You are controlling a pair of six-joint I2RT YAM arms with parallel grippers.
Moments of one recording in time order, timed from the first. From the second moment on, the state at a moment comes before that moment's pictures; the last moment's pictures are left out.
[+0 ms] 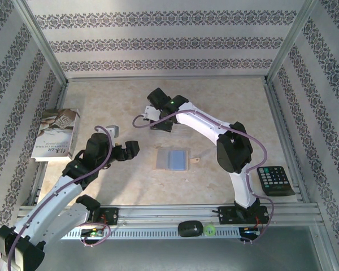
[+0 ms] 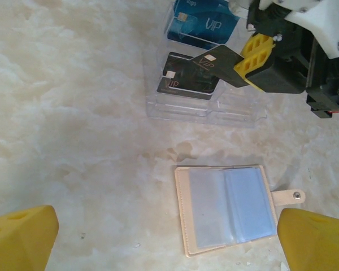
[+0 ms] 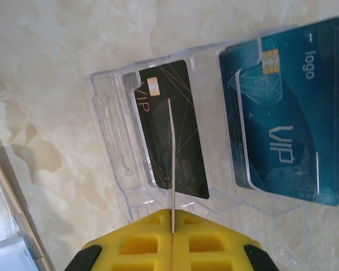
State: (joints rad) left arm -0.43 0.77 0.59 -0.43 0.05 -0.53; right arm 0.73 2.09 1.85 -0.90 0.13 -0.63
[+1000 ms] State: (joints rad) left arm -0.37 0.81 0.57 -0.44 0.05 -0.52; right arm 0.73 2.23 2.02 -0.98 0.09 -0.80
